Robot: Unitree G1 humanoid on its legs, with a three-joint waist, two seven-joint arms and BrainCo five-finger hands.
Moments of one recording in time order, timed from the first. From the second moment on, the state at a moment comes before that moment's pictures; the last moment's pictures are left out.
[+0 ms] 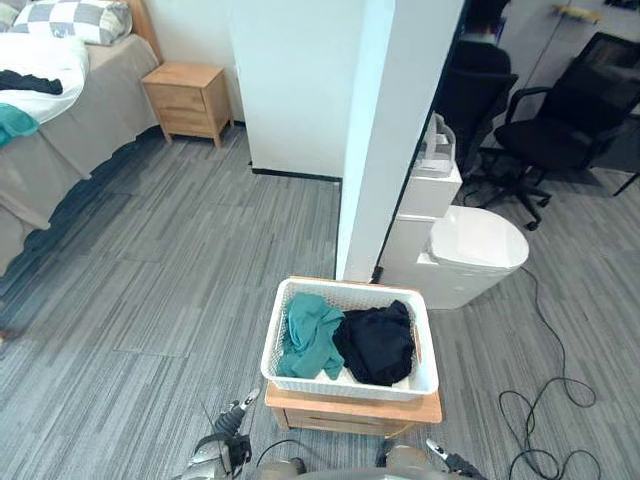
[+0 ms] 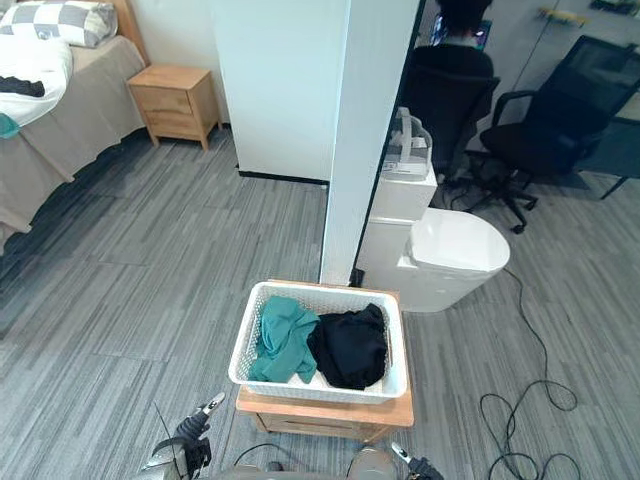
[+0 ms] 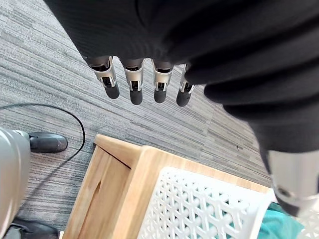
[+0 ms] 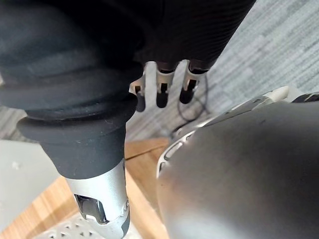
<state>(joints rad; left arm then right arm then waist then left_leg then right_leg) -0.01 0.10 0.16 1.09 -0.18 -0.05 -0.01 0.03 -0.02 -0.49 1.20 0.33 0.01 -0.01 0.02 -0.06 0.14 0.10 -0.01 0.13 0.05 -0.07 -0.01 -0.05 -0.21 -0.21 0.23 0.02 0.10</state>
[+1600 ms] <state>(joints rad) -0.26 0.16 -0.12 0.86 0.08 -0.08 0.20 -0.24 -0.08 -0.15 0.82 0.30 -0.03 -0.12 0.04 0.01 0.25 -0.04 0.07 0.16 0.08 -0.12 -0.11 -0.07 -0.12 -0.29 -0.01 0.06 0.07</state>
